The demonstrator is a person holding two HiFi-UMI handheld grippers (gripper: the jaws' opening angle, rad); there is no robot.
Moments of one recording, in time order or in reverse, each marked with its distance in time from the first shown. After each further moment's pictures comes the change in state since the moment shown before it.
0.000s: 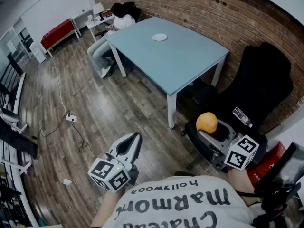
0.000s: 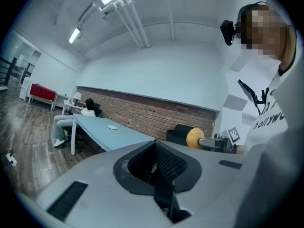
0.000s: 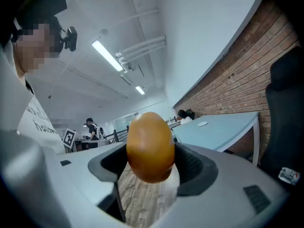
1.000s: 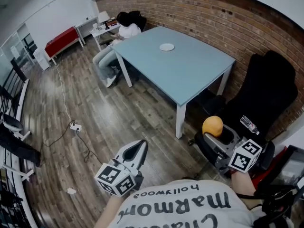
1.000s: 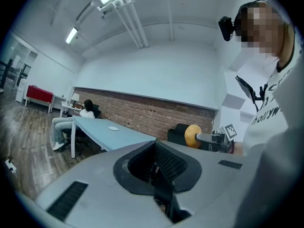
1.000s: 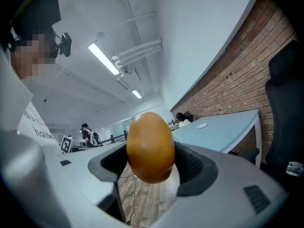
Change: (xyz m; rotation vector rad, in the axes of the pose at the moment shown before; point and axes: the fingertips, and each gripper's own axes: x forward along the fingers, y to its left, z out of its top) left arm -0.009 0.045 0.003 0.027 0.009 -0.040; right arm 0.042 0.004 0.003 0.036 -0.052 -0.040
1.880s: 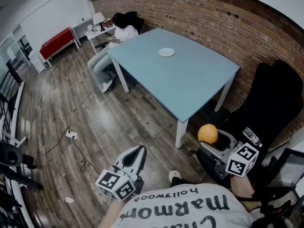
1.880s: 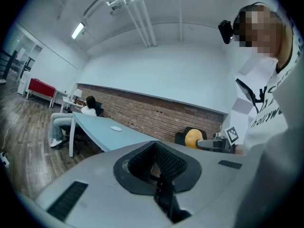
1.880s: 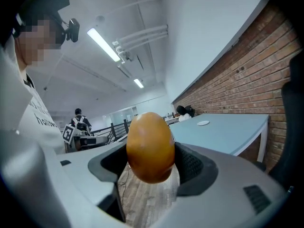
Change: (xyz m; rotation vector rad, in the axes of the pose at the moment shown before) left arm 0.080 0.090 0.005 -0.055 -0.022 0.018; right arm 0.098 -0.066 0.000 -0.087 0.122 0.015
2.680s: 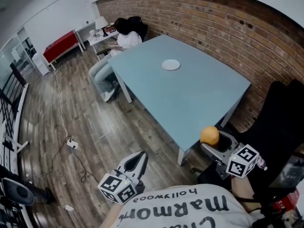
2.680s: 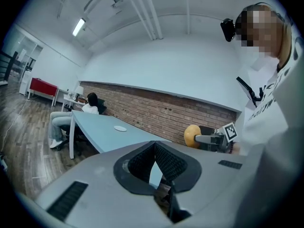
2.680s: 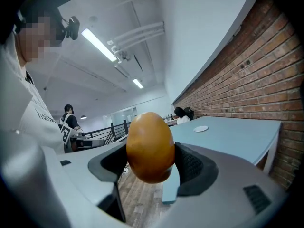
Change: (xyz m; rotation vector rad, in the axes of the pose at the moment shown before) left arm 0.135 0.076 0.015 -0.011 0.038 0.046; right arm 0.095 -0.141 0.049 -0.021 0.002 0.015
